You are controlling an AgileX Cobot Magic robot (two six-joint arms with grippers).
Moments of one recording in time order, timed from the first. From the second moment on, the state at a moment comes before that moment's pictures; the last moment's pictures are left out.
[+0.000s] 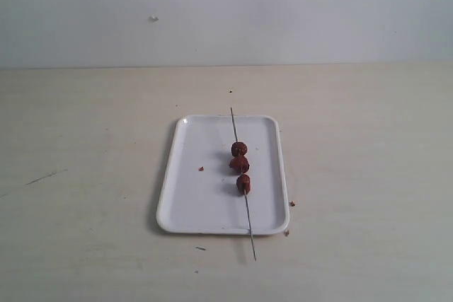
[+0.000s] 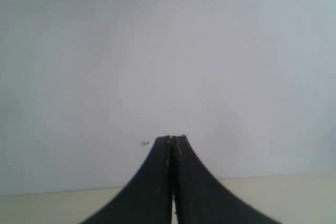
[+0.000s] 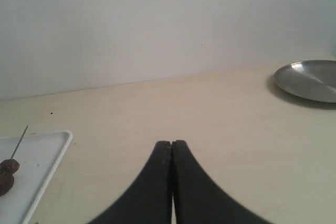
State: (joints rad) left arm -0.22 0.01 -0.16 -1.73 0.08 1.61; right arm -0.14 0.01 0.00 -0.10 0.23 0.20
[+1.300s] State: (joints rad) left arm -0.20 0.01 -0.01 0.13 0.13 -0.18; right arm -0.14 0.01 0.00 -0.10 0.28 0.21
